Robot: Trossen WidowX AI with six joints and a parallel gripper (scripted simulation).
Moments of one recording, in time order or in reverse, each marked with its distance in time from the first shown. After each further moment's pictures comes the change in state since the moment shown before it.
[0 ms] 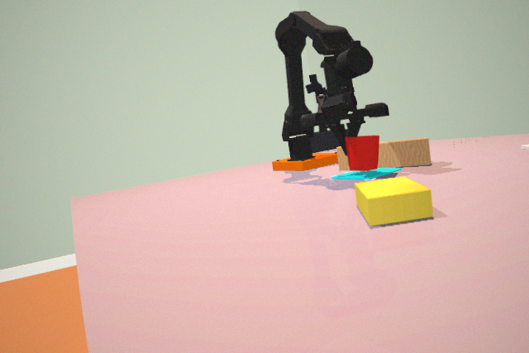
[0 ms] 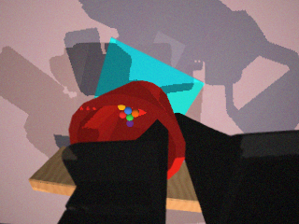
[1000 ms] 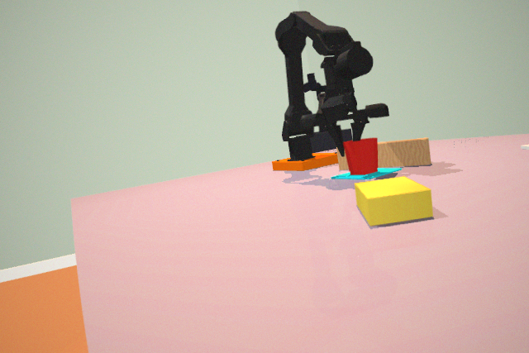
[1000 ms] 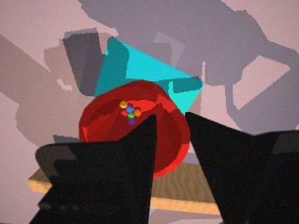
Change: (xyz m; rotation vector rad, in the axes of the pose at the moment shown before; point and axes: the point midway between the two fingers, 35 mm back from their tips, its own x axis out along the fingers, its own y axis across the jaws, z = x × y) arm 0.001 0.000 0.000 0.000 0.002 -0.002
